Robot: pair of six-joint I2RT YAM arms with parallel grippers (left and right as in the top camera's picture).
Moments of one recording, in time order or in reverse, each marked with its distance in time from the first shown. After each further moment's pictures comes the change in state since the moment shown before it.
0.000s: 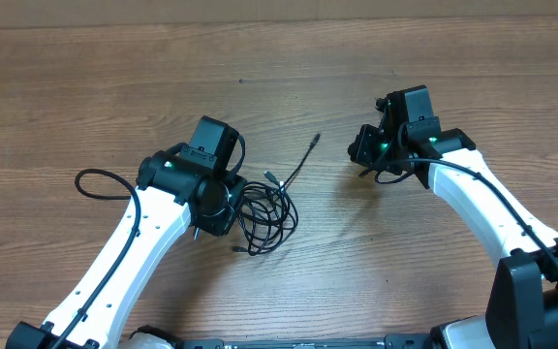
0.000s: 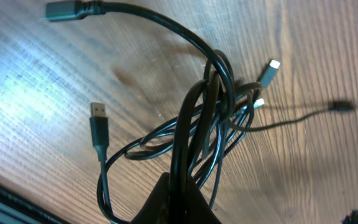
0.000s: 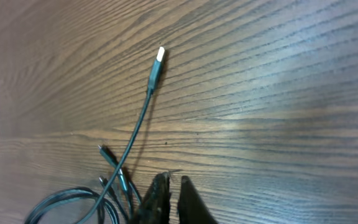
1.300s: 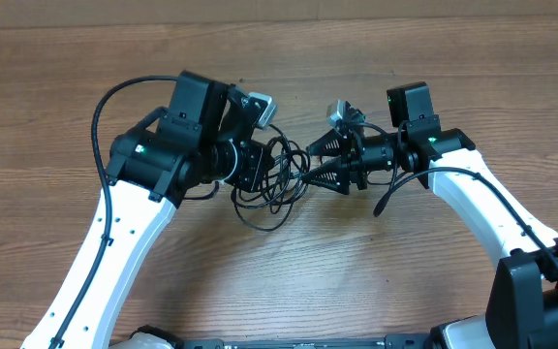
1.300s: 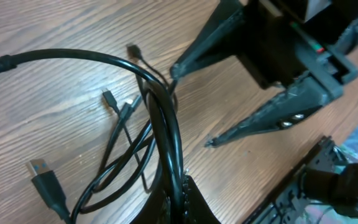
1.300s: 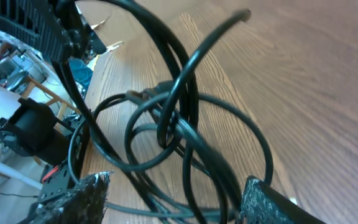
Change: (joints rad) left arm 0.000 0.002 0.326 0.003 0.319 1.432; right arm 0.000 0.000 0.000 0.081 -0.856 -1.096
